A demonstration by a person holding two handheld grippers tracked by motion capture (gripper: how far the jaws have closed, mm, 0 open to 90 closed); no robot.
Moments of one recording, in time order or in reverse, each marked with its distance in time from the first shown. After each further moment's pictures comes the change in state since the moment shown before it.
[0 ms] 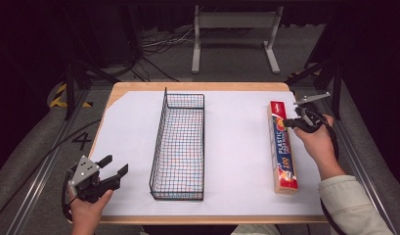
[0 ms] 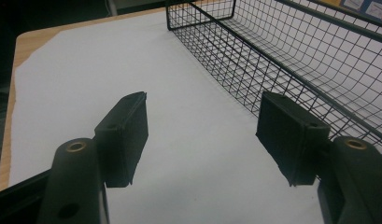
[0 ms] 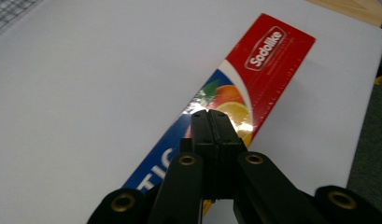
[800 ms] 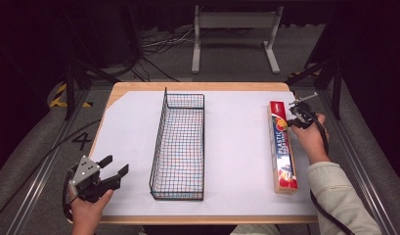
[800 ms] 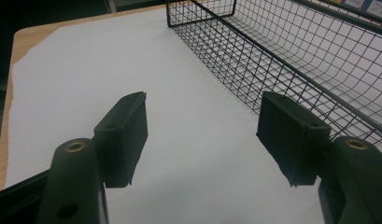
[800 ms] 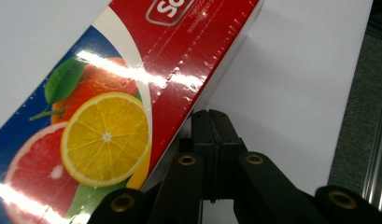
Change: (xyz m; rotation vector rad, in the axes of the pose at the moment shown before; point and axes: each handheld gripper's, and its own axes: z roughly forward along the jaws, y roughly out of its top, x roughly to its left) left arm 0.002 -0.002 0.002 0.002 -0.004 -0.010; right arm -0.037 -0.007 0.065 0.136 -0.111 0.022
